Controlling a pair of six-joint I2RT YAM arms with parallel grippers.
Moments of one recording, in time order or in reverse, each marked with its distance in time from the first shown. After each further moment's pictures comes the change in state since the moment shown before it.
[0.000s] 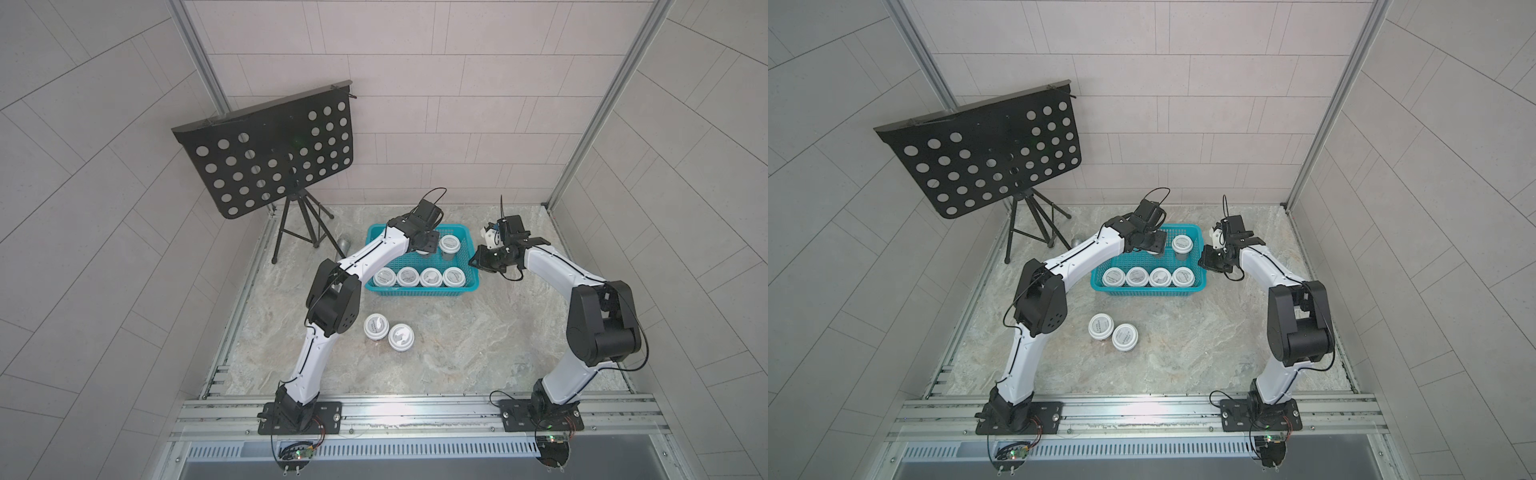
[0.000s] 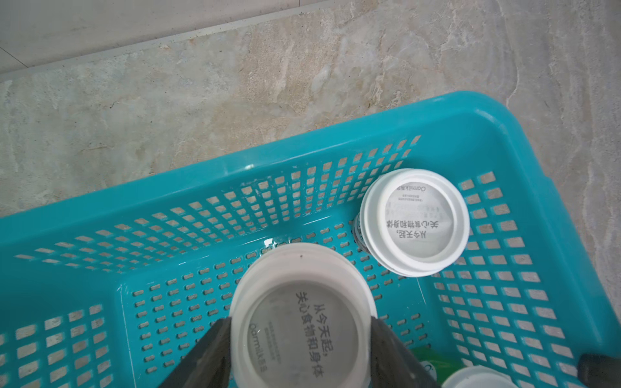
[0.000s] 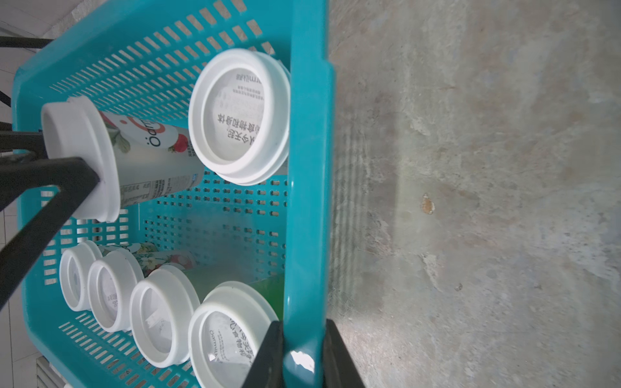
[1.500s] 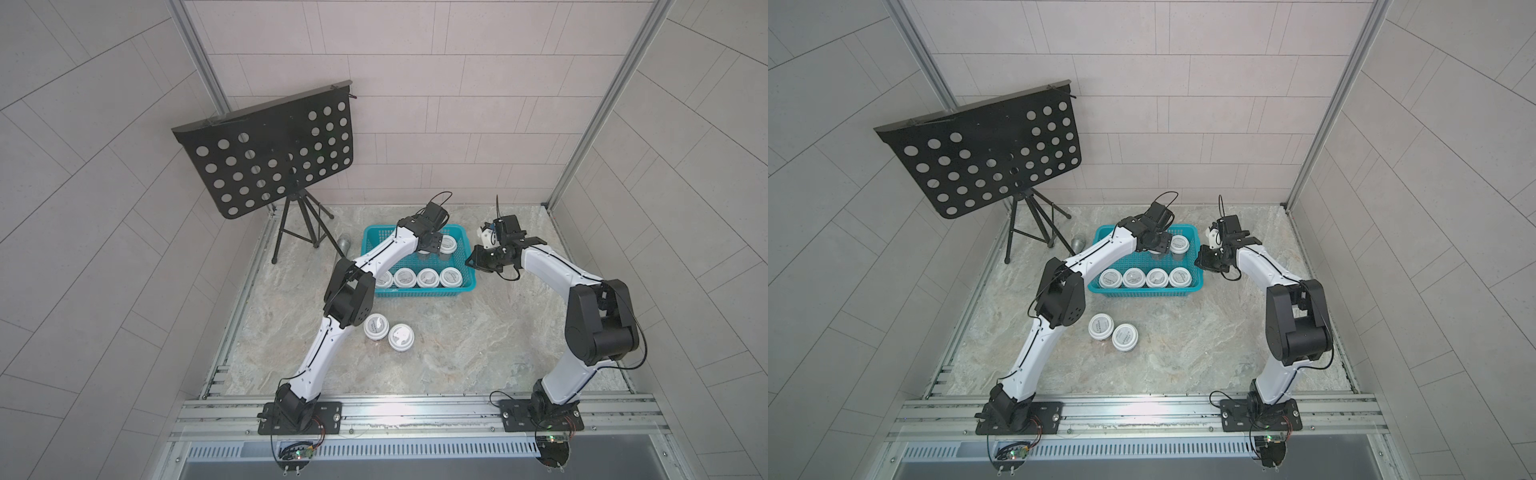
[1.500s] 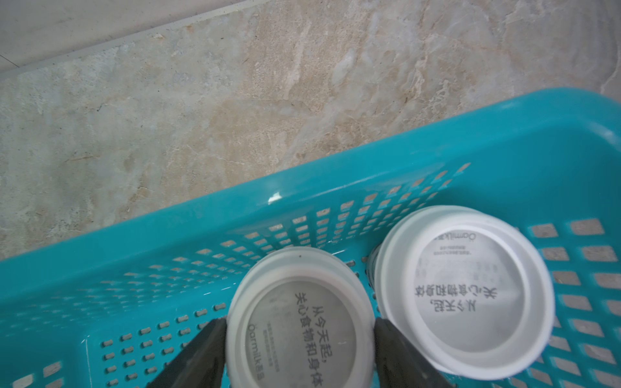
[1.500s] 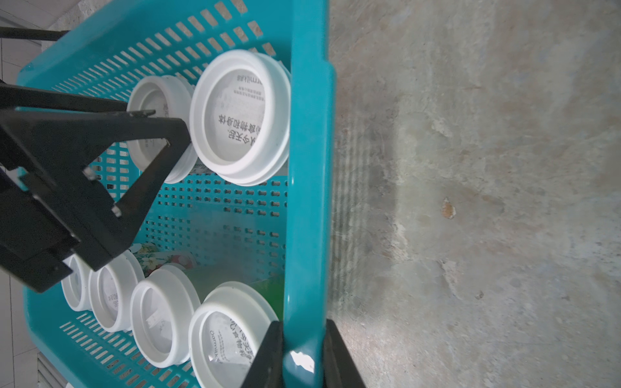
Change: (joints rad) left arm 0.003 0.194 0.209 -0.076 -0.074 0.016; right arm 0.023 0.008 0.007 0.008 0.001 0.006
